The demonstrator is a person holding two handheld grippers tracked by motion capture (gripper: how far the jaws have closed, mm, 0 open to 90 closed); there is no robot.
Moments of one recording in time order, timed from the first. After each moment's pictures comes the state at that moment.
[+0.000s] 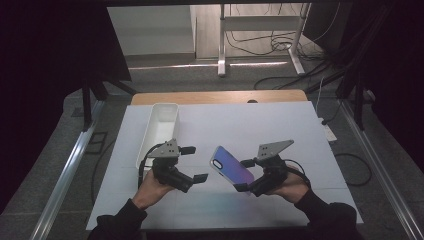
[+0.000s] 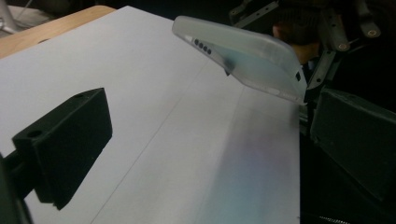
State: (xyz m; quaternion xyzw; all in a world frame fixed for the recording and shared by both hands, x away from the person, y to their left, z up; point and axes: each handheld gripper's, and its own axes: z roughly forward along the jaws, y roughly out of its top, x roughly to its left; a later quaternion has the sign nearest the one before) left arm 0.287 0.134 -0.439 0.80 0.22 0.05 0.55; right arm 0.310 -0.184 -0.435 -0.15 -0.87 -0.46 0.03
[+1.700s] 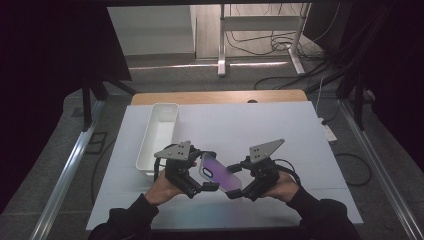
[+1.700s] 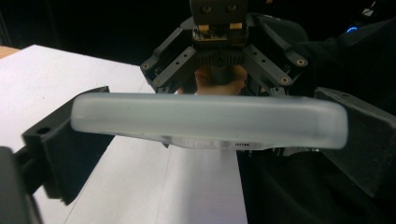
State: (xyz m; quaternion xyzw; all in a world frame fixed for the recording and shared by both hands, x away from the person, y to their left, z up) left arm 0.291 0.107 -0.435 0.78 0.10 -0.04 0.62; right arm 0.308 -0.162 -0.435 -0.07 -0.85 -0.51 0.11
